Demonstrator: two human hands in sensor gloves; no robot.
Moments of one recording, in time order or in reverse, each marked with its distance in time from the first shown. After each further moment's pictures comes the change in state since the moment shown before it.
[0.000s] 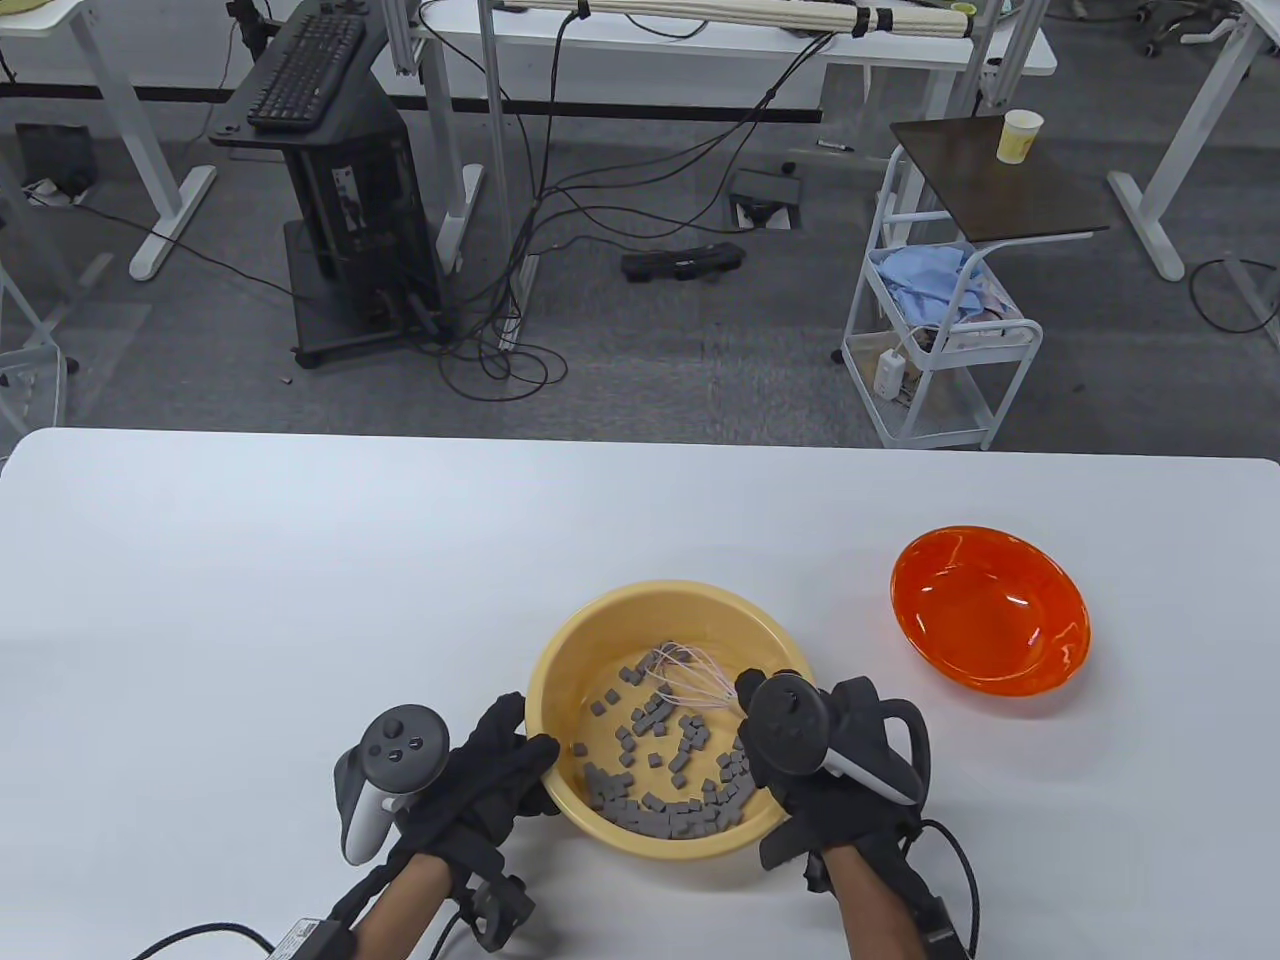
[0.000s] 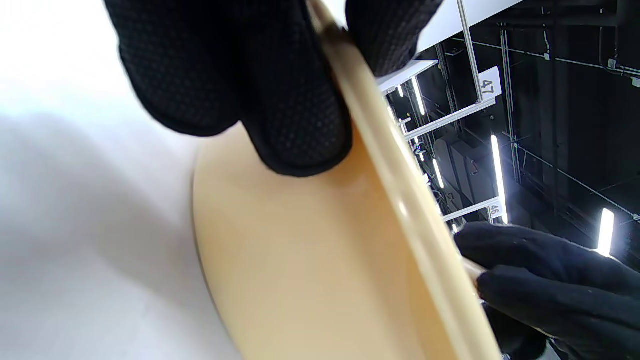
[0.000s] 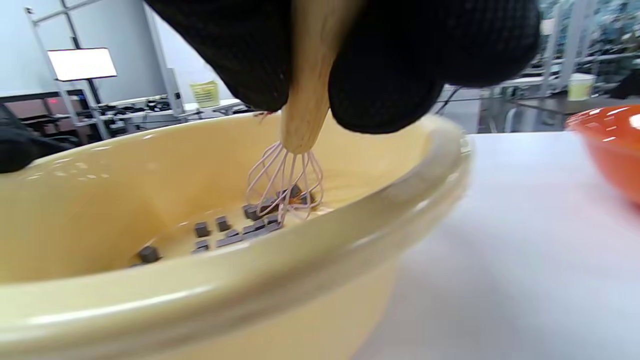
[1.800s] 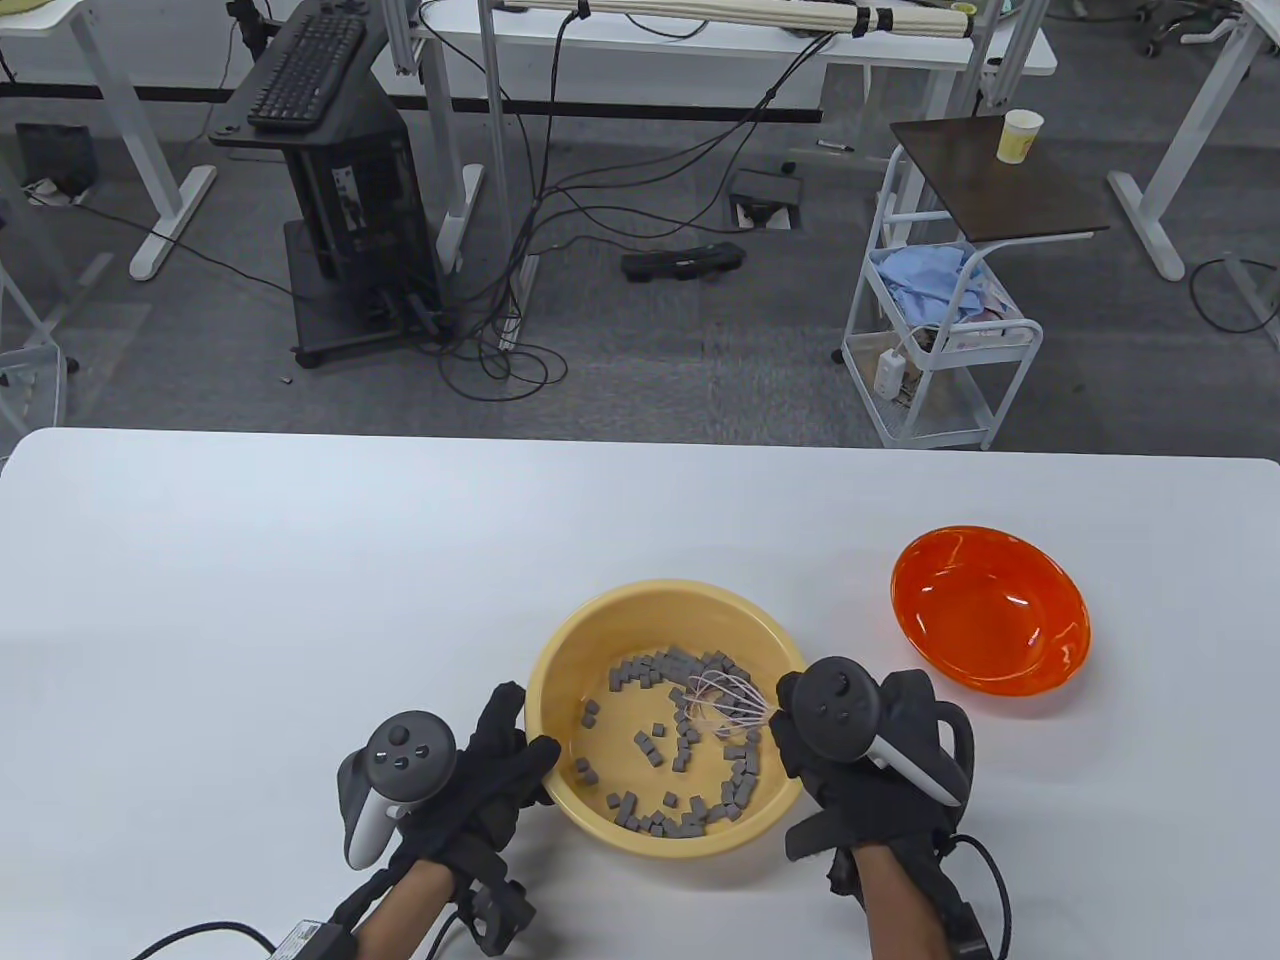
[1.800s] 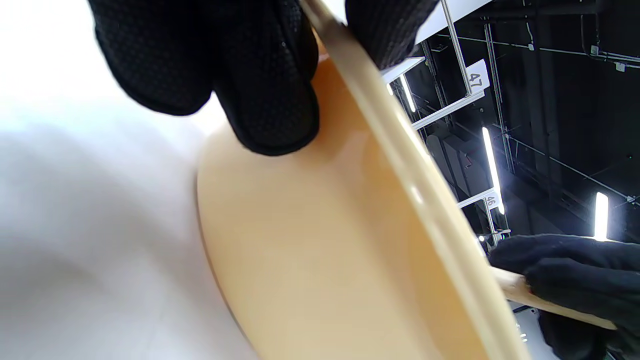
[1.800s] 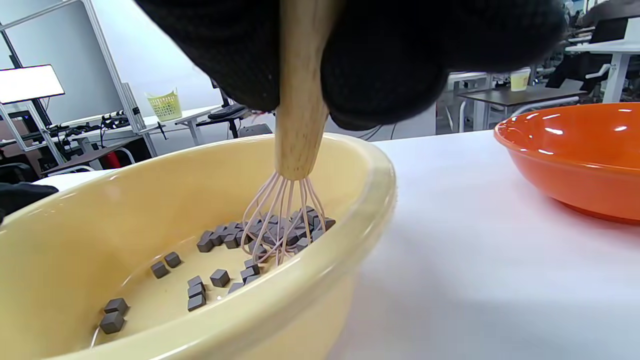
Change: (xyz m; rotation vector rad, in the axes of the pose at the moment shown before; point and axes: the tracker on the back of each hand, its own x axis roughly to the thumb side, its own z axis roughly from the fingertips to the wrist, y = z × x) left_hand 0.000 -0.003 0.002 0.017 -0.030 -0.050; right_hand -0.019 -0.025 0.014 -0.034 0.143 -0.045
